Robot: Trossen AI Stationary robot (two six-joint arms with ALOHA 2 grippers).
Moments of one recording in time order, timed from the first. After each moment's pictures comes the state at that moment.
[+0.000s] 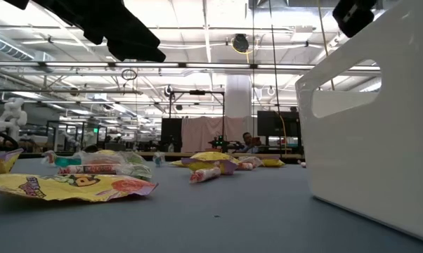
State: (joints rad) left arm -0.36 1.23 0.66 0.07 -0.38 -0.15; right arm 0.37 0.77 0.63 -0.07 0.13 0.39
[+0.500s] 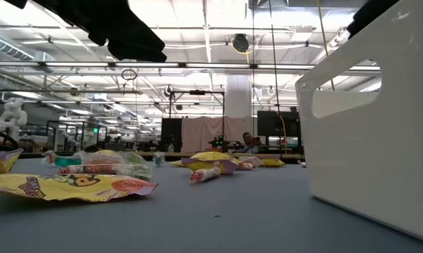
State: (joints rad) left arm -0.36 1.23 0.66 0.07 -0.46 -0.17; right arm 0.39 0.75 0.63 -0.37 0.21 0.54
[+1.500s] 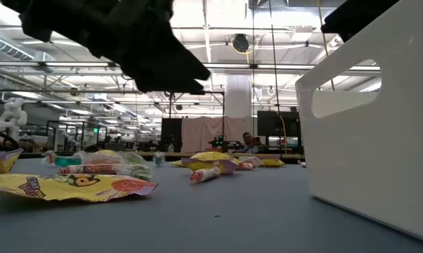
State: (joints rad) left arm -0.37 1.63 0.72 0.46 -0.46 -0.28; right arm 0.39 0.82 0.63 -0.24 0.40 0.34
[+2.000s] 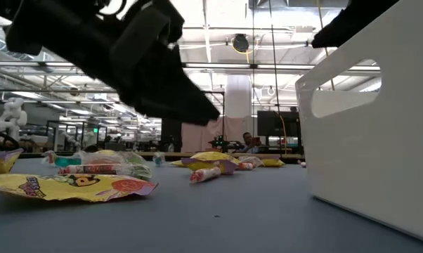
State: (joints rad) left arm -0.44 1.84 0.81 0.45 -0.55 -0.36; right arm 0.39 0.94 0.63 -0.20 0.45 0.29
